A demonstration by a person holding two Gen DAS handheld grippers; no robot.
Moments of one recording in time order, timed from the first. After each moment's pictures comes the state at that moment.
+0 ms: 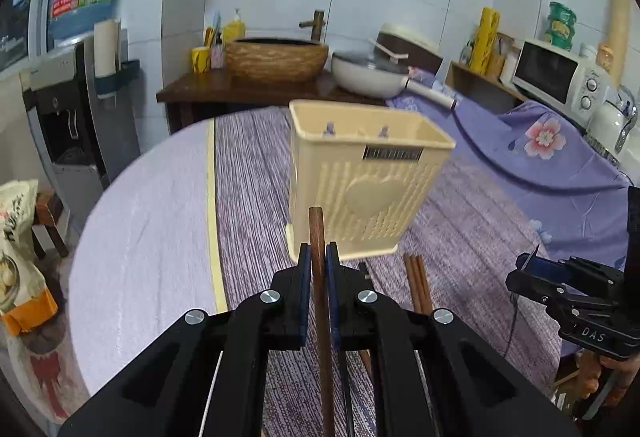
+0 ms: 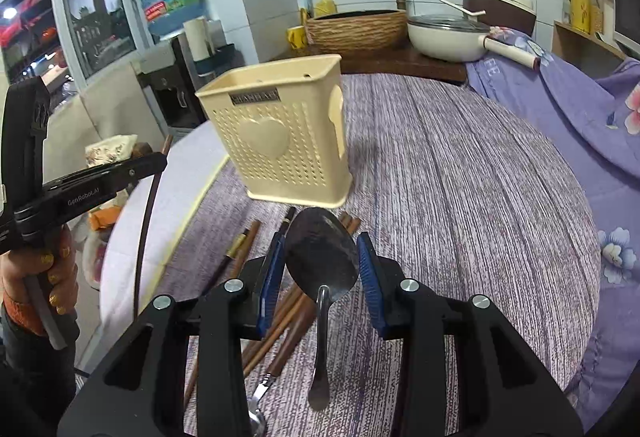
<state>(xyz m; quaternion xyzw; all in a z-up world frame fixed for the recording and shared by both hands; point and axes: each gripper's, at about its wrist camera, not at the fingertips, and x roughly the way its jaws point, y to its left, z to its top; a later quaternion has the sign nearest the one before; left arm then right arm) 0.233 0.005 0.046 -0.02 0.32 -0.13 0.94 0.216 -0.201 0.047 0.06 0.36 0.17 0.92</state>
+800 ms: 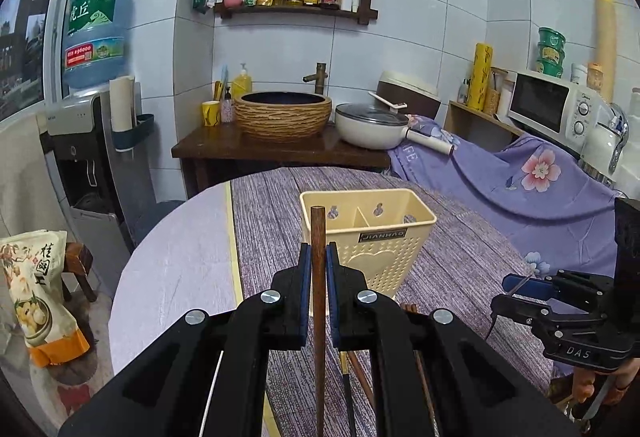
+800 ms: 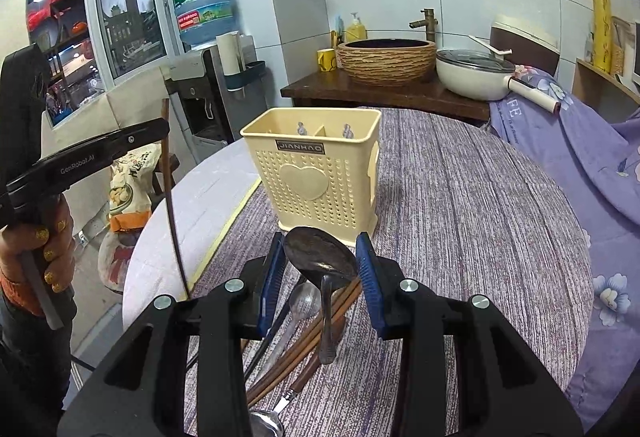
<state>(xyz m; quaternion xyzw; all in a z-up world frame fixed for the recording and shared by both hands) 0.214 0.012 0.104 -0.01 0.25 -0.11 0.96 0.214 -0.189 0.089 0.03 0.32 0.21 0.92</state>
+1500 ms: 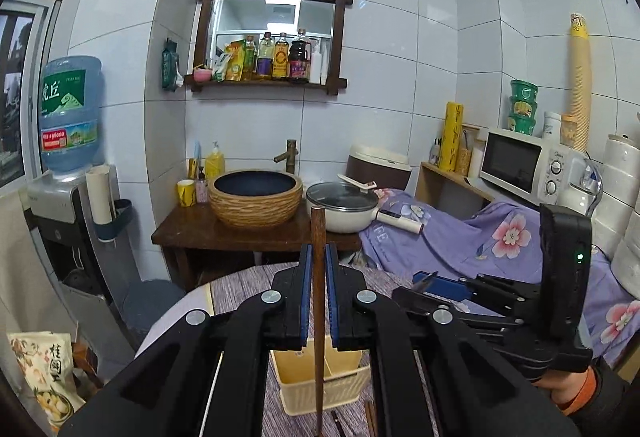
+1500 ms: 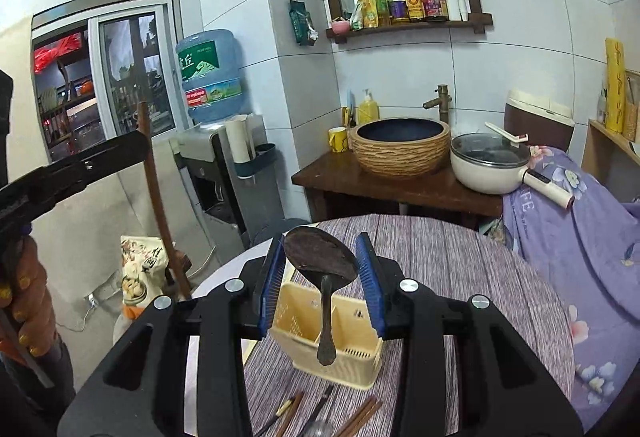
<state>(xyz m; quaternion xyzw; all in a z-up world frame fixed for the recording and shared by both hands) 0.245 -0.019 0.254 -0.01 0.16 -0.16 0.97 0.311 -0.175 0.232 0.06 0.23 0.22 0.95</state>
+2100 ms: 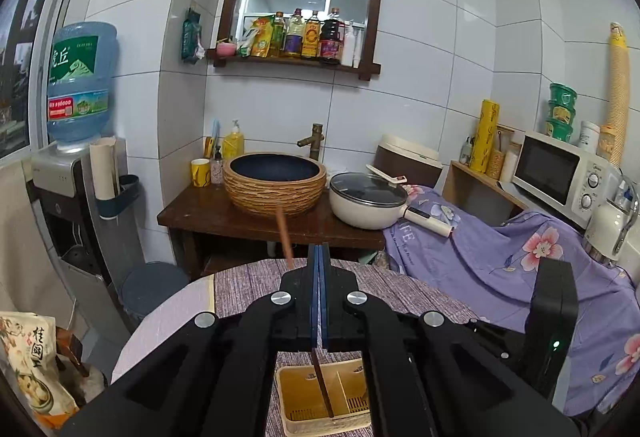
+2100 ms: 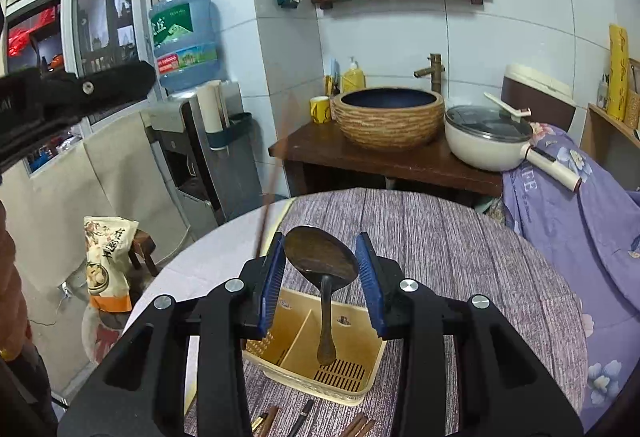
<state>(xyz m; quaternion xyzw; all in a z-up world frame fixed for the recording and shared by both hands) 0.317 -0.017 0.217 -0.04 0.19 -0.11 0.97 0.375 -0.145 0.166 0.04 0.28 0.19 0.94</state>
